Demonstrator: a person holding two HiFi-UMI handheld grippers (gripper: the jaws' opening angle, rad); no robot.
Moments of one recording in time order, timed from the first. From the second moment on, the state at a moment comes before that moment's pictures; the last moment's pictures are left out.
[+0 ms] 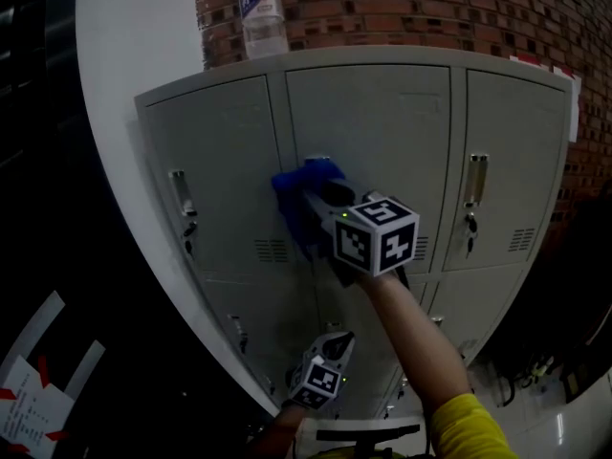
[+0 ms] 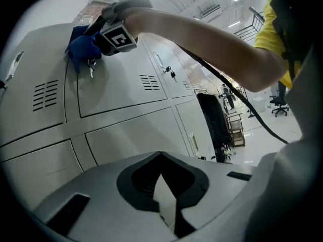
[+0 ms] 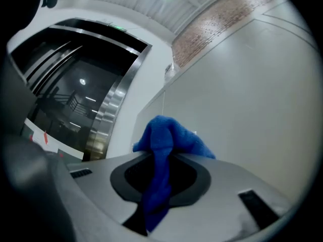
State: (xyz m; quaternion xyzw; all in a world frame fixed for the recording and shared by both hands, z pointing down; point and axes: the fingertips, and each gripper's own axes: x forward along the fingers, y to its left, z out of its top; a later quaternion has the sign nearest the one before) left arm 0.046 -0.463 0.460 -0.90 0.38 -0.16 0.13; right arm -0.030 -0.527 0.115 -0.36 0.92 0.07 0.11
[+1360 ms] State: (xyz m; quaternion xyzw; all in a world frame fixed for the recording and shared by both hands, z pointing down) left arm 0.075 -0.476 0.482 -0.92 0.32 -0.16 0.13; right arm 0.220 -0.512 0.270 -0.57 0.81 0.03 0.14
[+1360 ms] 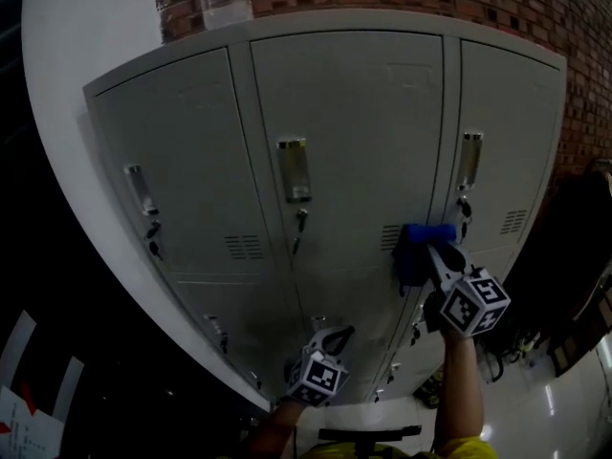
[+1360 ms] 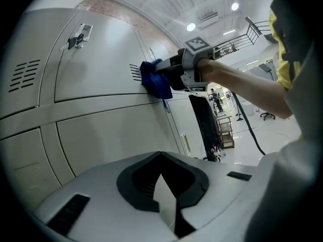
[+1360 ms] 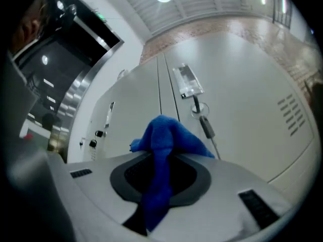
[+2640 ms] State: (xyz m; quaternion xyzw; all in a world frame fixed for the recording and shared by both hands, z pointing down) left arm 0.013 -0.444 0.516 -0.91 0.35 -0.18 0.12; right arm 0.103 -0.428 0.484 -0.57 0.82 -0.02 -0.01
